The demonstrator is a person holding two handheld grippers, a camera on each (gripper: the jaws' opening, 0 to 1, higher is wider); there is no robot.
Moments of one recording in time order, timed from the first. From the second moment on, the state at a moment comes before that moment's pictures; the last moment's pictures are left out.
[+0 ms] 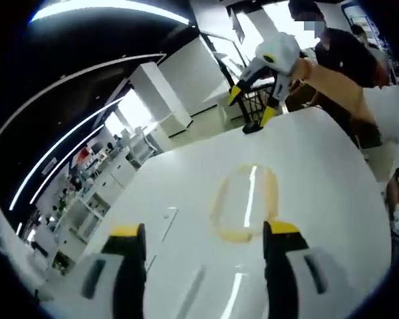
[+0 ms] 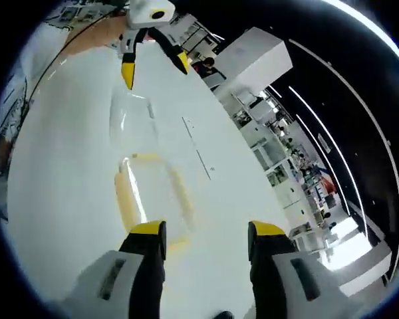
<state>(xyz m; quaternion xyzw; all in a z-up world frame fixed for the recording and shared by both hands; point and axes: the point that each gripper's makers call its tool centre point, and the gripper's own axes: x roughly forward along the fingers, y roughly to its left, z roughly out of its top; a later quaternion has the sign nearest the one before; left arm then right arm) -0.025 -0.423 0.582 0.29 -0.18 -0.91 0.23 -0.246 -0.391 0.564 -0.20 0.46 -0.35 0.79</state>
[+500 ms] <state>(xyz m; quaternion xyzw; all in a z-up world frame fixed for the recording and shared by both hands) -0.058 -0.463 0.529 0.38 -0.15 -0.89 0.19 -0.259 -0.427 0.512 -0.14 0.57 -0.22 0.78</state>
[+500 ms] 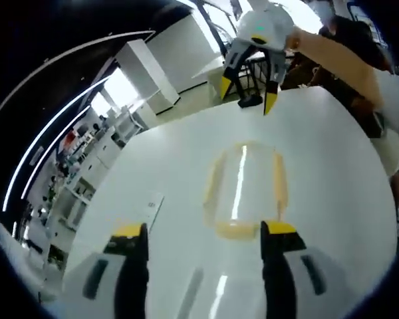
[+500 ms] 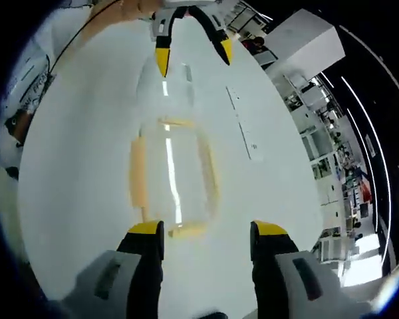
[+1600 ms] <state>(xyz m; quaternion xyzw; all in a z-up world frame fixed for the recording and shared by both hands) -0.069 -0.457 0.418 0.53 -0.07 -0.84 0.08 -0.290 -0.449 0.417 -0.01 0.65 -0.10 0.75</state>
